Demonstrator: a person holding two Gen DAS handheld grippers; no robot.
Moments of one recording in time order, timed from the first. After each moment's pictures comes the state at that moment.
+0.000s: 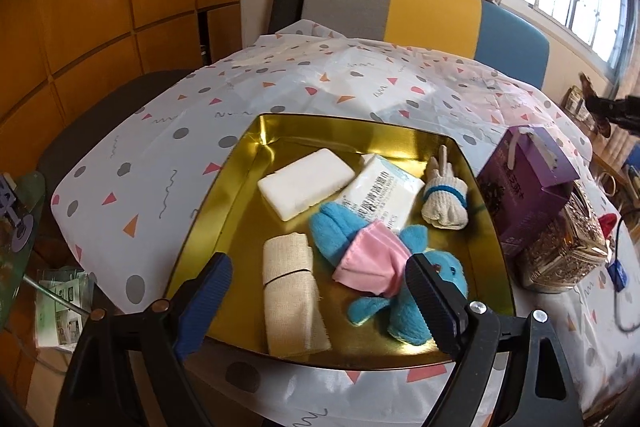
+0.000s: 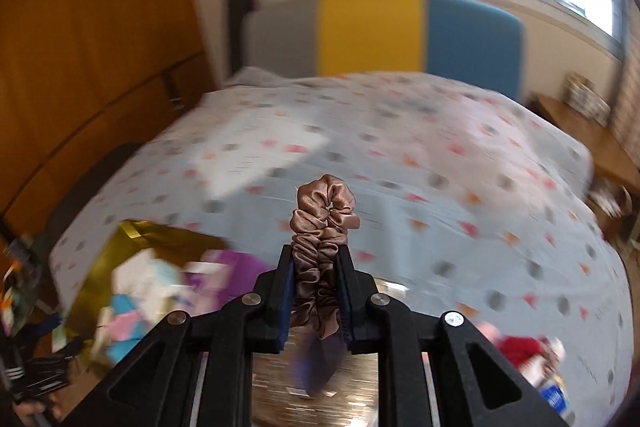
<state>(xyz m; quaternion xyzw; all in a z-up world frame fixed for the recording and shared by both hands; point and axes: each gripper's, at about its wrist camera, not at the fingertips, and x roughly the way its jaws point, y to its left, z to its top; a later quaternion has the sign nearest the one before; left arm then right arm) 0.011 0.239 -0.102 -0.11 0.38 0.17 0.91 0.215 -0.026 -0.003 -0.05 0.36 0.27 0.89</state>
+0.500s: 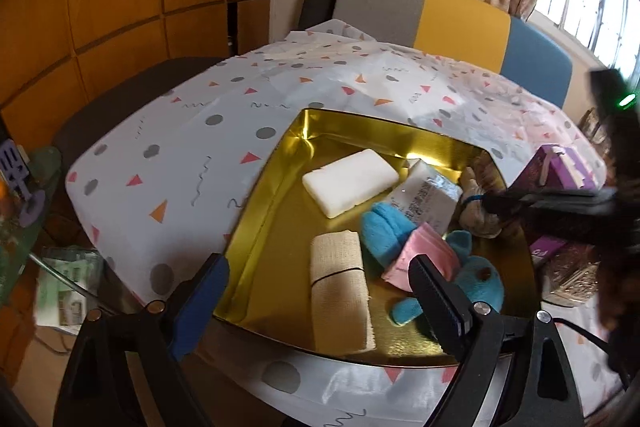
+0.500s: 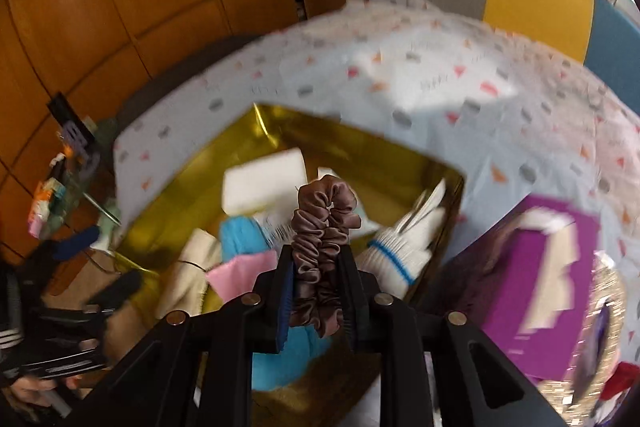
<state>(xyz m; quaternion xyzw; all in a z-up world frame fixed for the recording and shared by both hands) -0.006 0.273 -0.111 -0.14 0.37 0.19 0.90 0.155 0.141 -0.102 -0.14 0.45 0.40 0.79</state>
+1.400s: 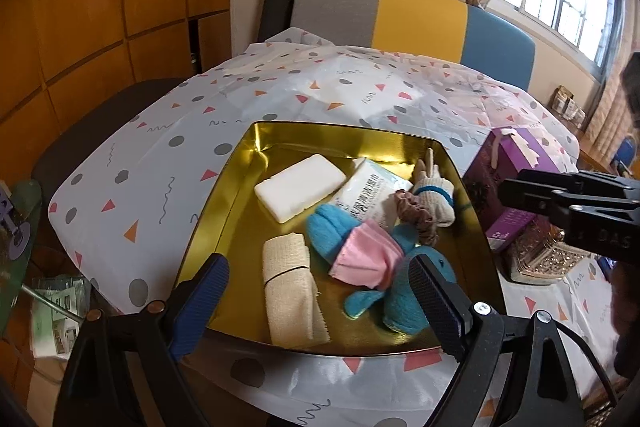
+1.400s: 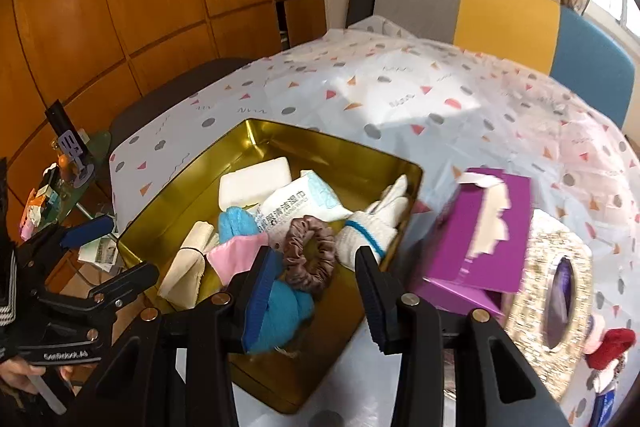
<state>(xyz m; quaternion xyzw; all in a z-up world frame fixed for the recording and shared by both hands) -0.002 0.234 -0.093 -0.10 0.36 0.14 0.92 0.117 0.087 -0.069 -0.14 0.39 0.37 0.83</state>
